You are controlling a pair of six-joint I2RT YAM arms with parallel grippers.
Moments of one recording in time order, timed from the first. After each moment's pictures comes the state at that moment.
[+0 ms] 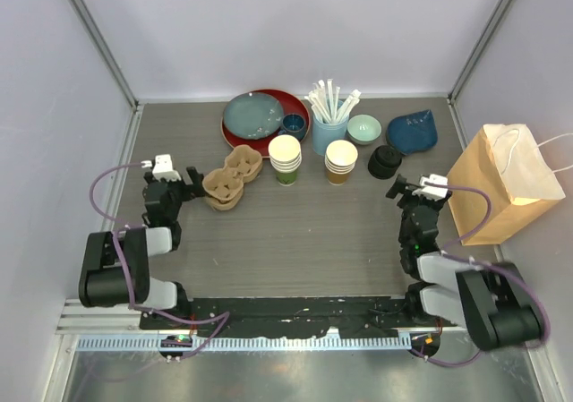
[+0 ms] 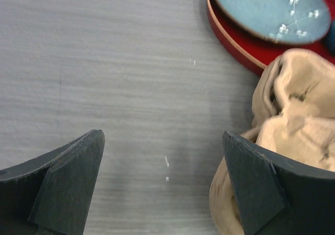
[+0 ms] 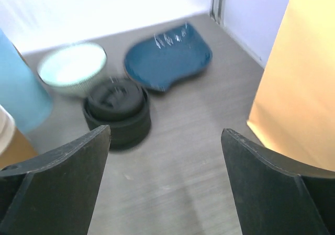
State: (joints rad) left arm 0.09 1.44 0.28 0.96 0.11 -0.13; right arm 0.19 1.24 0.06 1.18 0.52 0.02
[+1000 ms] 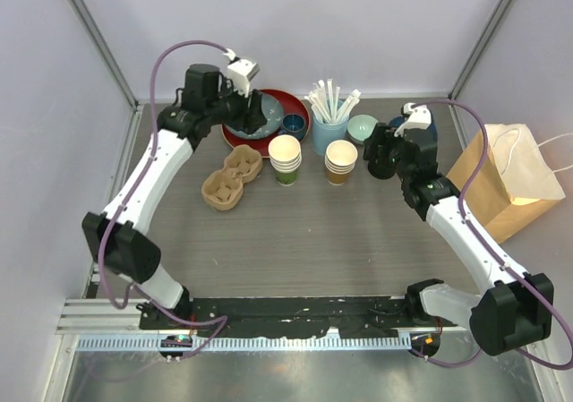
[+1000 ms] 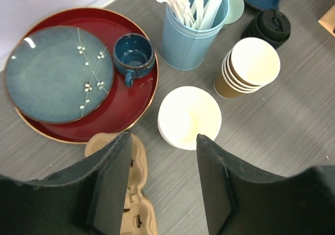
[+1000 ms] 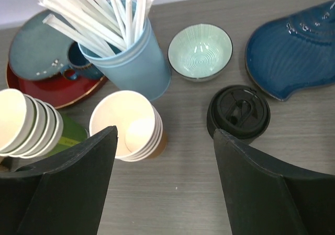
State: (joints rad) left arm -0.34 1.55 1.63 -0.54 0.36 0.07; right arm 0.26 1.13 0.89 -0.05 0.15 0.28
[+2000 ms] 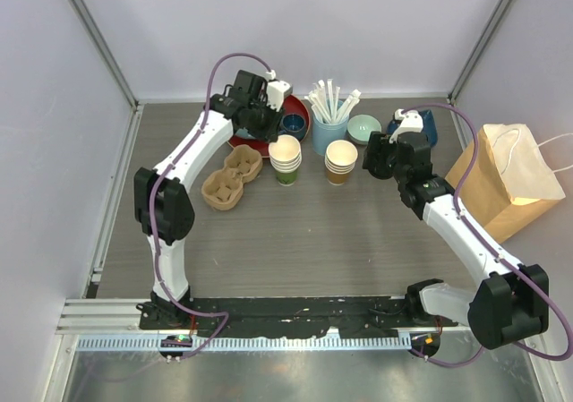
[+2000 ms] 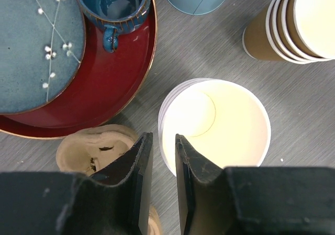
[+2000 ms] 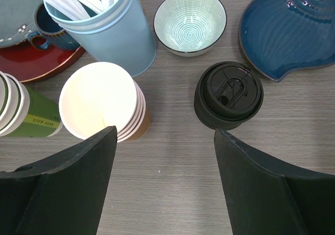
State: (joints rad) left arm -0.44 1.98 1.92 -0.77 0.26 0.15; right arm 0.26 1.17 0.86 -0.10 0.15 0.21
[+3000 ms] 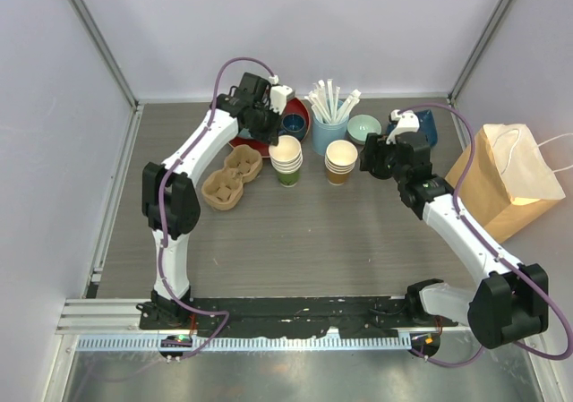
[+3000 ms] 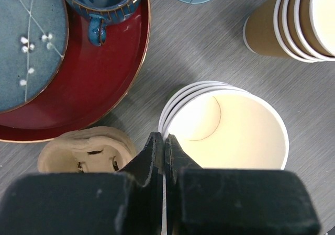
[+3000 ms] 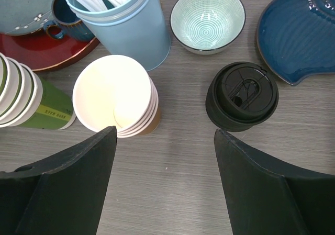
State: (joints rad) left arm -0.44 2.06 1.97 -0.81 0.27 0.15; right arm 0.26 1.17 0.86 -0.10 0.09 0.19
